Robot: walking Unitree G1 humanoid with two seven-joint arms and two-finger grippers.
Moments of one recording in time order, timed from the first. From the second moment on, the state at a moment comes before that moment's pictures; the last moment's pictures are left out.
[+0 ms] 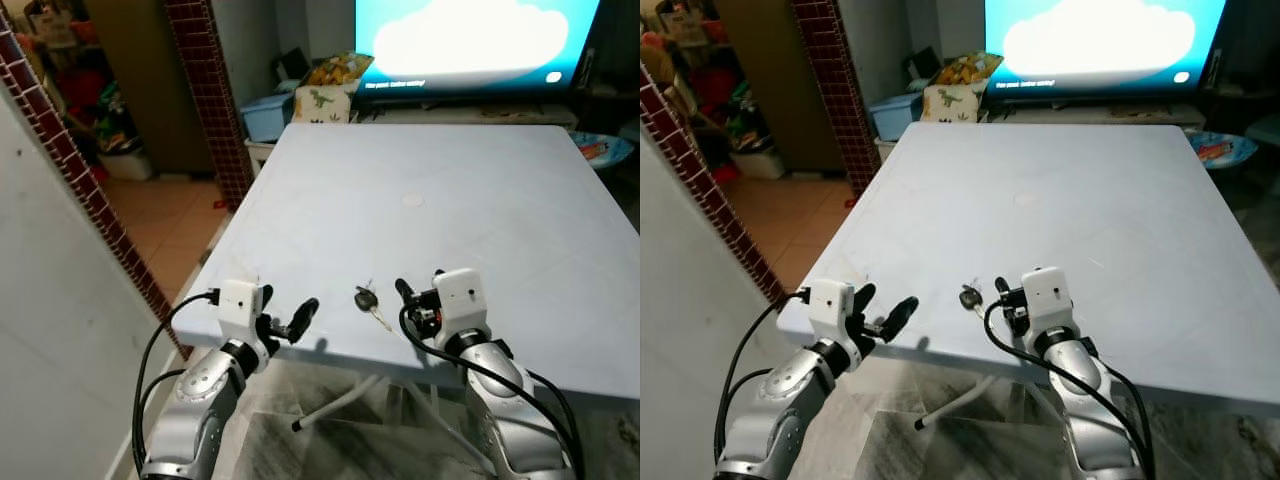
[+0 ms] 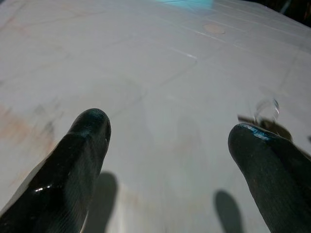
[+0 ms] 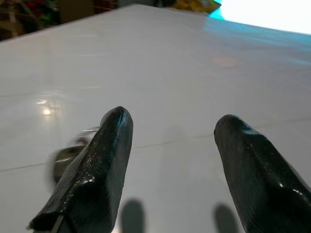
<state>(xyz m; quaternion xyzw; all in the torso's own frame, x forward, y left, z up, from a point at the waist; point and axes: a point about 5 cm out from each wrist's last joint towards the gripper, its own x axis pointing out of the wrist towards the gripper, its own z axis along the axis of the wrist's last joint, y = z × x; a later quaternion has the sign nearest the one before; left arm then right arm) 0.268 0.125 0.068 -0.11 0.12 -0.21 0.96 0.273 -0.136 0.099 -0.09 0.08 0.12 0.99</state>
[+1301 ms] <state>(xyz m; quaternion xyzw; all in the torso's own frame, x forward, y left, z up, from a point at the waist) 0.268 0.113 0.071 -0.11 0.13 -0.22 0.96 0.275 -0.148 0.100 -0.13 0.08 0.08 0.99</state>
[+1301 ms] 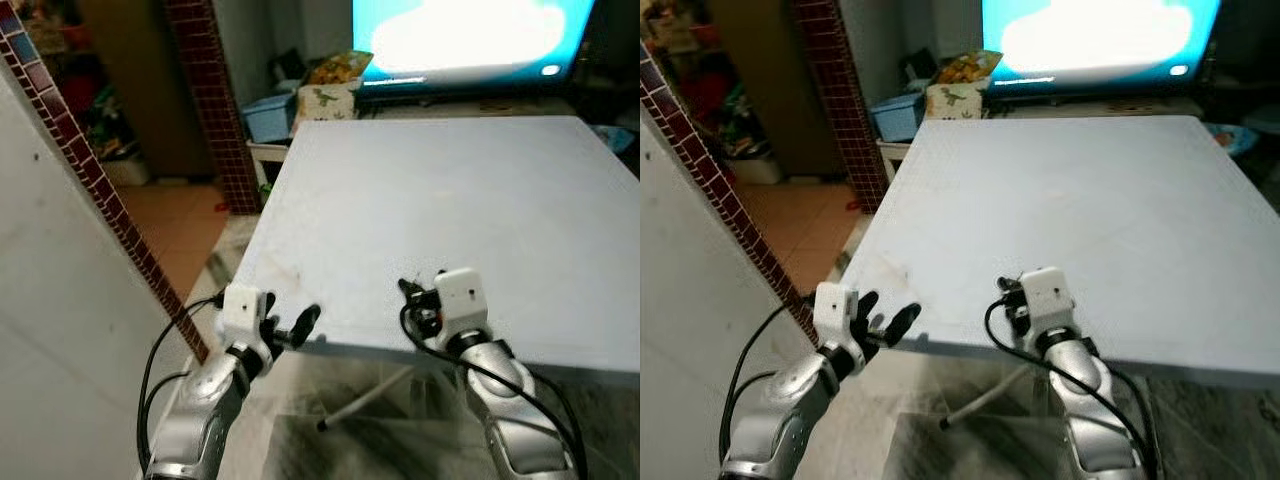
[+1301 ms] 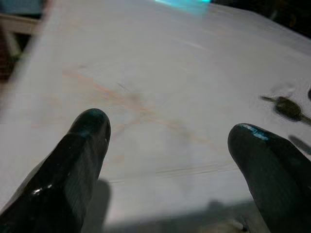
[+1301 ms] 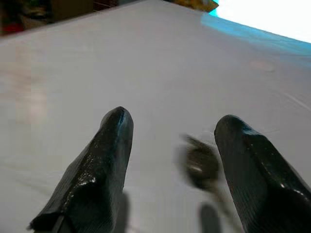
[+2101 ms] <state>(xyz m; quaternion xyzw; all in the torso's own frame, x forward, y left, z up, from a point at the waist) 0.248 0.090 0.065 -0.10 0.17 -0.33 0.92 0.279 -0.191 0.098 -0.19 0.13 -0.06 0.97</state>
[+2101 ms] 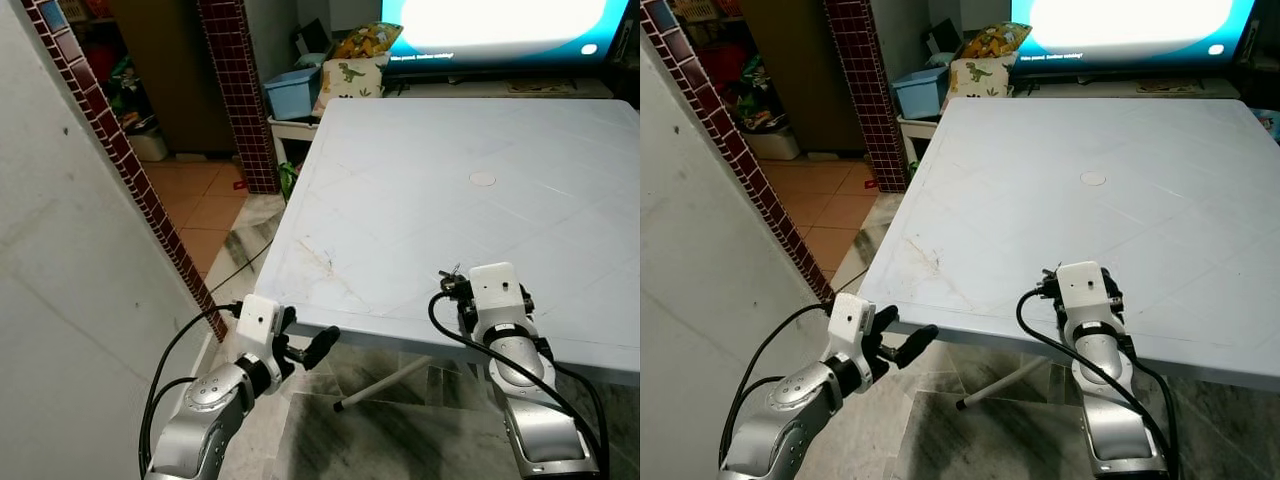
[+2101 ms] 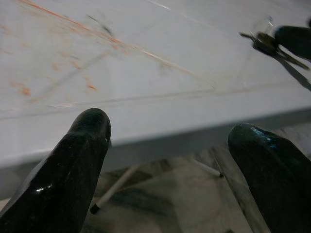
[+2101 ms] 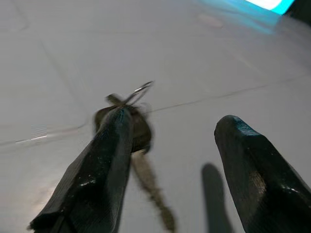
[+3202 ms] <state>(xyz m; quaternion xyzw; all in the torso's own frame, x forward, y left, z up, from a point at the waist) 0.245 0.089 0.076 -0.11 0.17 -0.37 0.91 0.288 -0.183 0.117 -0.12 0.08 -0.06 0.99</state>
